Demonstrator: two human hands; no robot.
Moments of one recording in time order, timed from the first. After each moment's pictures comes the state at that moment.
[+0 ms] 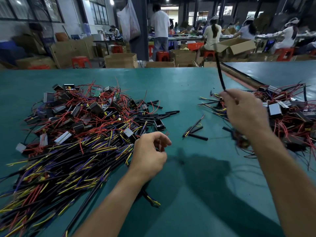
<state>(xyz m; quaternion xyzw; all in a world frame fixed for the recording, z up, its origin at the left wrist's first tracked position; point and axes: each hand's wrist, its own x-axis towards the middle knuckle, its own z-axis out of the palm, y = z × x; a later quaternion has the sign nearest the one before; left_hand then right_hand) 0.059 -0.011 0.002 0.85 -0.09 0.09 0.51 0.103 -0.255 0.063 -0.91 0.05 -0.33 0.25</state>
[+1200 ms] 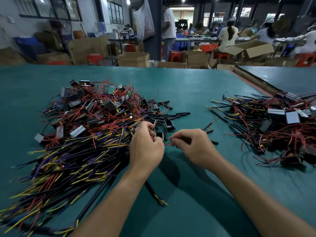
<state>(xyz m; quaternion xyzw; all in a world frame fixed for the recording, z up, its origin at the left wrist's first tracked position) 0.071 0.005 0.000 0.87 0.06 0.21 0.44 0.092 -0.152 -0.004 -0.86 -0.22 -0.12 0.44</state>
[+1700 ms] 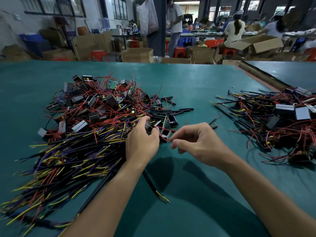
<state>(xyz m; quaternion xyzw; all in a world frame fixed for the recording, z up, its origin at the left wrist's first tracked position) 0.078 0.017 -0.003 0.89 0.11 0.17 0.41 0.074 -0.151 0.015 -0.77 -0.24 0.03 0.58</state>
